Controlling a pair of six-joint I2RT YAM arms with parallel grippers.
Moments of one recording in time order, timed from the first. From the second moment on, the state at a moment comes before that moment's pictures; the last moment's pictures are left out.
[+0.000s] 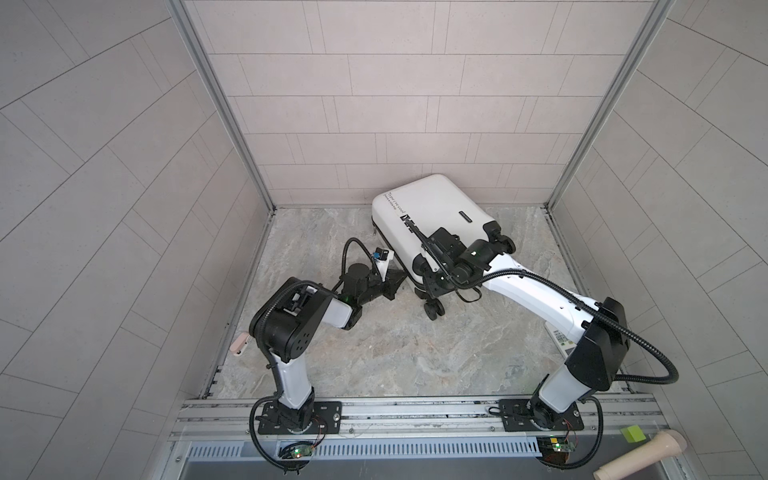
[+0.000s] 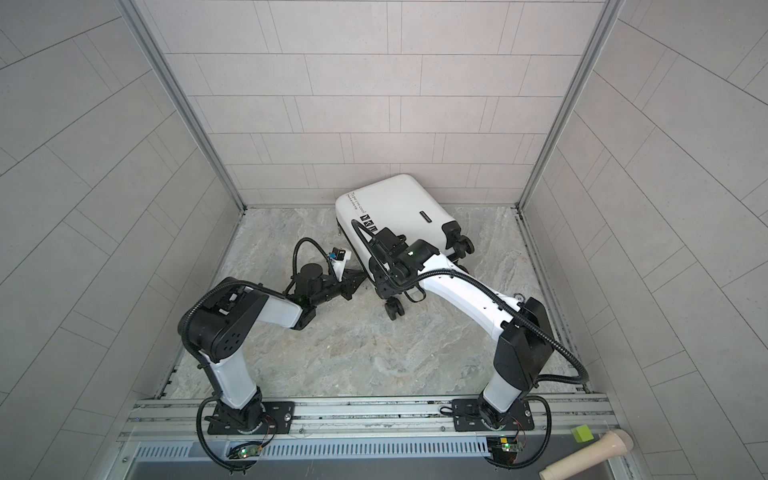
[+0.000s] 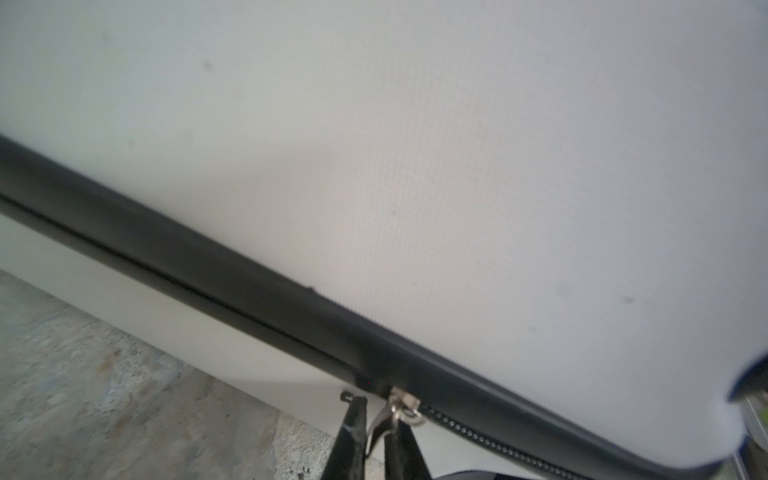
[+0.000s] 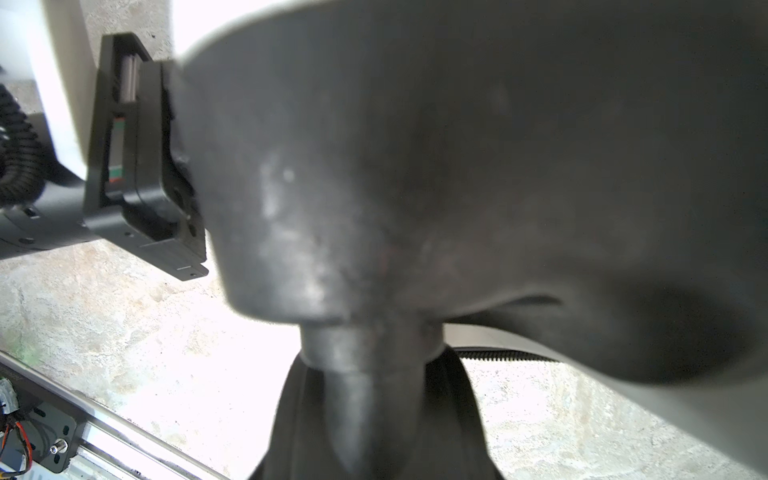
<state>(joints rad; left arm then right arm) -0.46 1.82 0.61 0.95 0.46 -0.27 0.72 1.63 1.50 -1.01 0.03 0.36</state>
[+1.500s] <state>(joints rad) -0.63 1.48 0.58 0.45 0.23 -0.14 0.72 1.67 1.61 -1.15 0.02 0.34</state>
